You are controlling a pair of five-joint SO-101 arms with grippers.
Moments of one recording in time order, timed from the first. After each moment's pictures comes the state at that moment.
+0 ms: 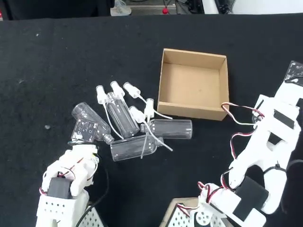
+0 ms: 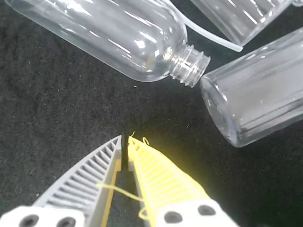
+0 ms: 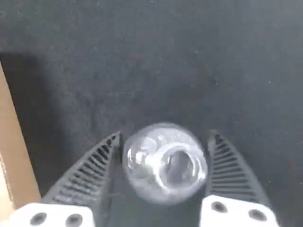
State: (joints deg) left arm 2.5 -104.2 96.1 72.7 -9.1; right arm 38.3 -11.5 39.2 27.6 11.7
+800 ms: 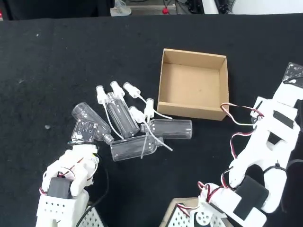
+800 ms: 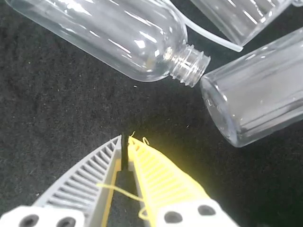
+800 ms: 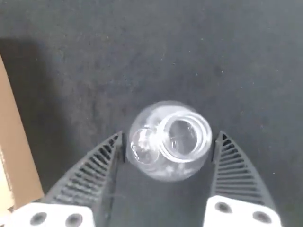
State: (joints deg) left arm 2.5 -104.2 96.1 72.7 -9.1; right arm 38.3 -11.0 39.2 29.7 11.7
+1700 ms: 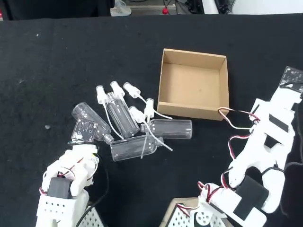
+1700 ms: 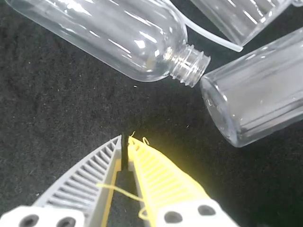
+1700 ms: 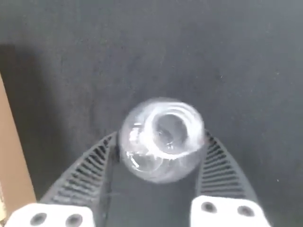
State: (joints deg) left arm 2.5 -104.2 96.1 72.7 -9.1; right arm 38.3 -11.0 44.3 20.3 10.8
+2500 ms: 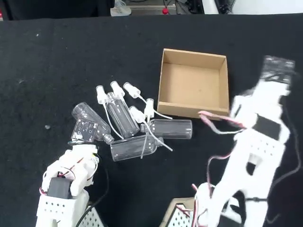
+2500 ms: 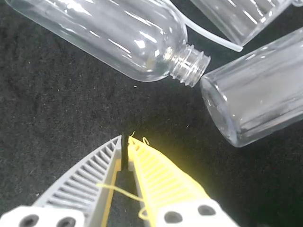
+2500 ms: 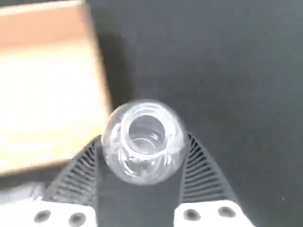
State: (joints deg) left arm 2.5 -104.2 96.1 72.7 -9.1; right arm 25.2 -38.8 42.3 55.3 11.9
